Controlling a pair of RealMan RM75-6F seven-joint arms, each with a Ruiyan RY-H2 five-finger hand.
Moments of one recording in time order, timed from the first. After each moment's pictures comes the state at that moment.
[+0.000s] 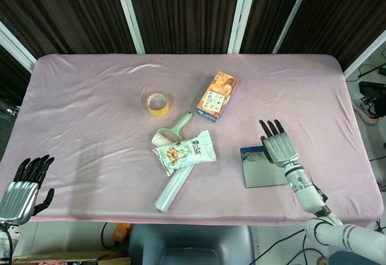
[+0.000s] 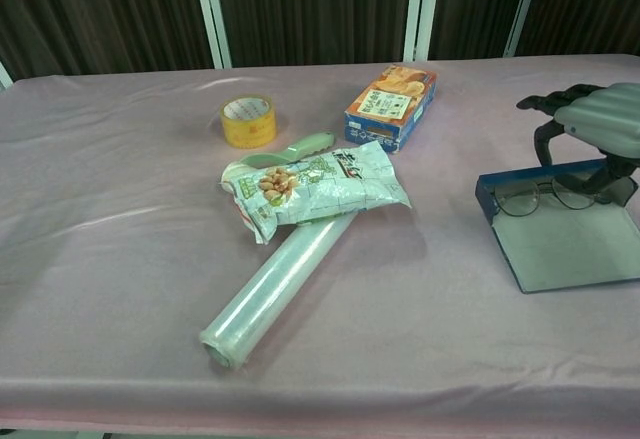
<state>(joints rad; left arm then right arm) -0.12 -1.11 0.01 -1.59 1.57 1.45 0.05 0.60 -1.45 0.07 -1.31 -1.19 1.03 -0.53</state>
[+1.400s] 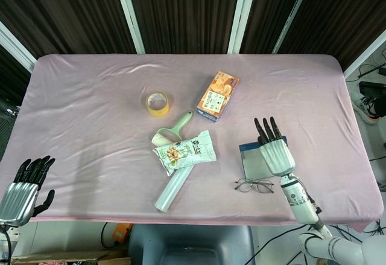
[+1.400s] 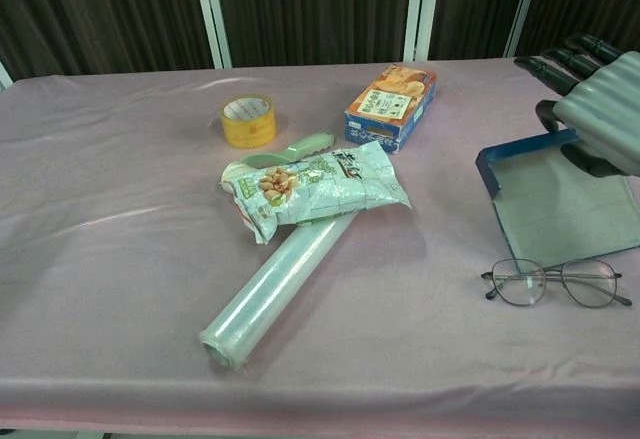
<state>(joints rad) -0.12 -1.11 0.02 -1.59 1.59 1.45 0.03 0.49 -1.67 0.07 -1.02 -1.48 1.38 -0.80</state>
